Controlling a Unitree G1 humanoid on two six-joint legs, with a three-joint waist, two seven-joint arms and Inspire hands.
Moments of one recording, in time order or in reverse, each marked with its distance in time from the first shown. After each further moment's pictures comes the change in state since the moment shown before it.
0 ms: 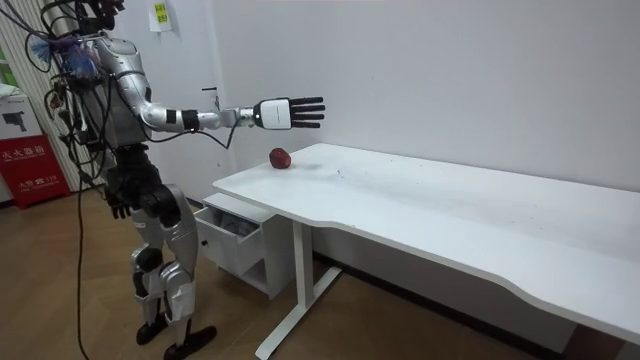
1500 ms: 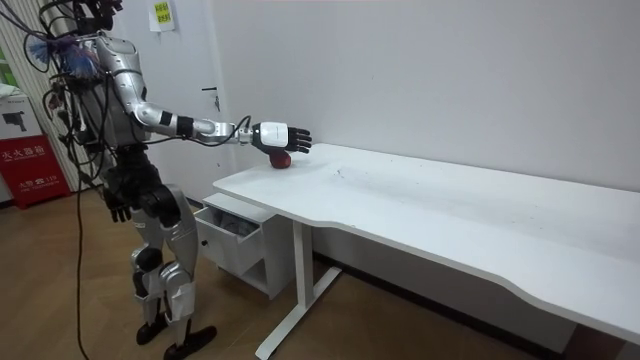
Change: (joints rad) left arm -0.015 0.003 -0.039 0.037 -0.001 -0.014 -0.020; right arm 0.091 -0.016 0.147 0.129 -0.459 0.049 0.336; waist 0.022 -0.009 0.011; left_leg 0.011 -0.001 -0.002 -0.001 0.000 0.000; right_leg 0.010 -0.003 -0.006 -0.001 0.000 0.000
